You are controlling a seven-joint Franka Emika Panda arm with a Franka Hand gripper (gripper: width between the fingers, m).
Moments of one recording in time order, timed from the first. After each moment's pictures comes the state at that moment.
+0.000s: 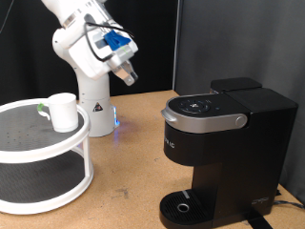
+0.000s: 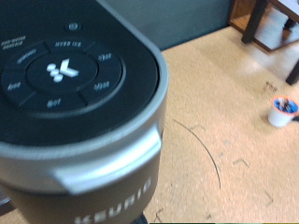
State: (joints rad) arm 0.11 -0.41 -0.27 -2.51 0.75 2.35 -0.83
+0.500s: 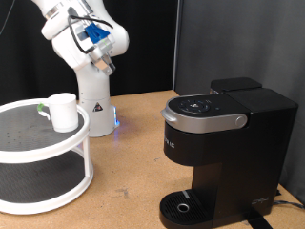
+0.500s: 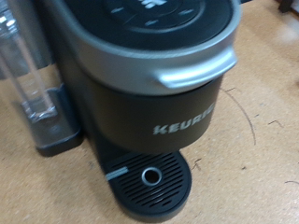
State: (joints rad) arm 0.00 -0.56 -0.30 -2.59 0.57 2.17 -0.84
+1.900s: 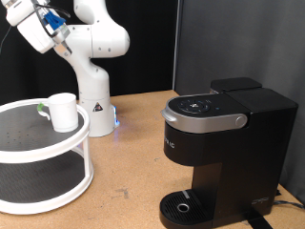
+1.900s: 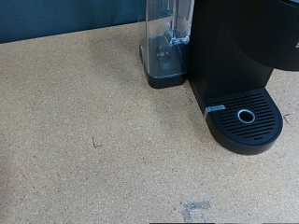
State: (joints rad) arm -0.17 -0.79 -0.47 -2.63 0.27 1.76 -1.07
